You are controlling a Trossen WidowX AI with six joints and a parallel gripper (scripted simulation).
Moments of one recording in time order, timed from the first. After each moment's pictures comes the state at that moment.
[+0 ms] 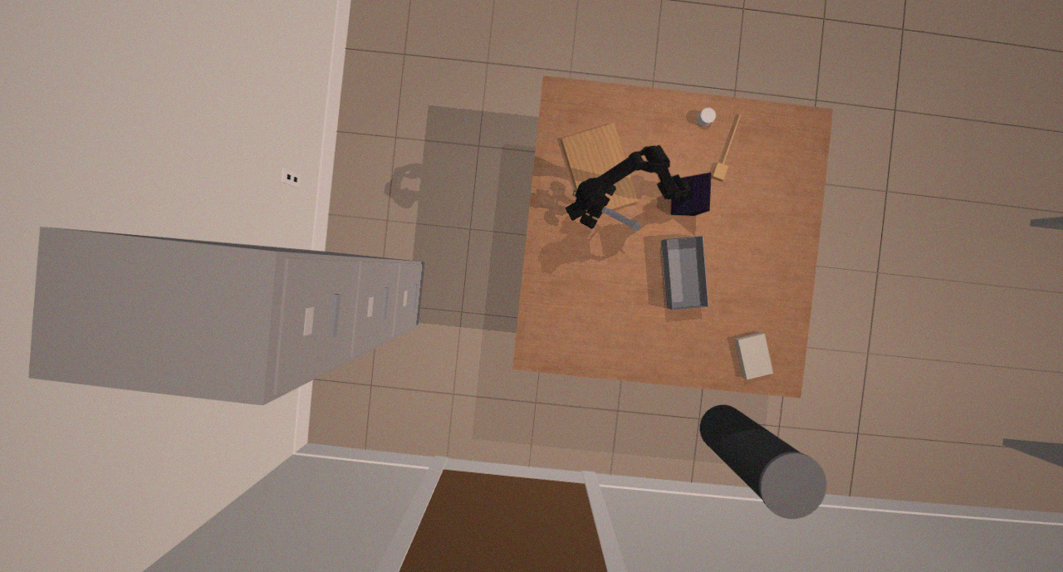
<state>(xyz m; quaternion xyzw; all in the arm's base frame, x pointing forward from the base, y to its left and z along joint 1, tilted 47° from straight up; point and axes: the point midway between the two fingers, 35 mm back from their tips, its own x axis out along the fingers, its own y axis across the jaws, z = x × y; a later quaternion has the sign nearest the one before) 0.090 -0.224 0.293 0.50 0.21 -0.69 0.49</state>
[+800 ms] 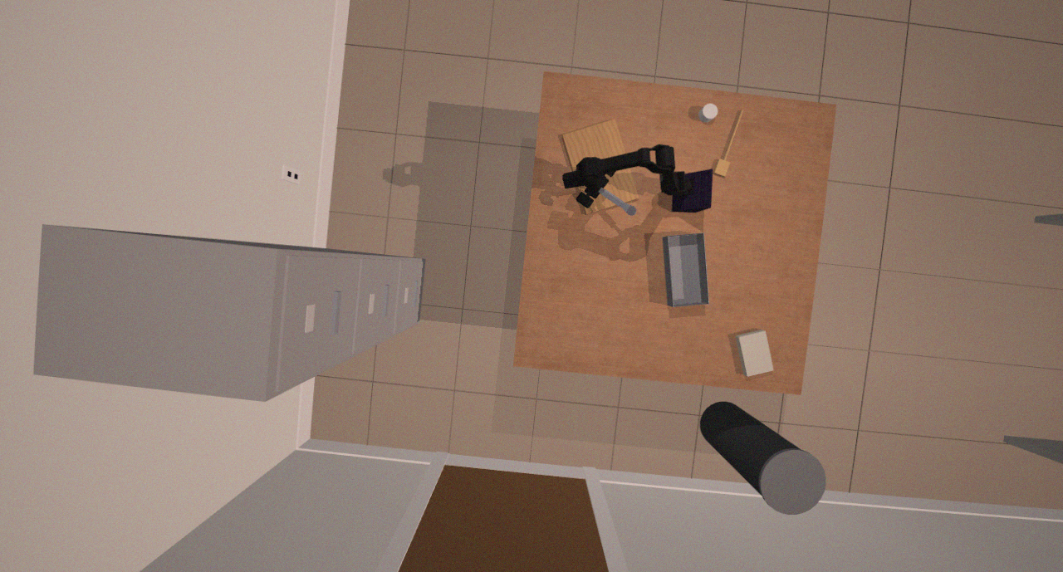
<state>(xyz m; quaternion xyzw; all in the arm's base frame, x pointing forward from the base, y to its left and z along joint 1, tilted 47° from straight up) 0.029 -0.230 0.305 0.54 0.16 -0.67 0.48</state>
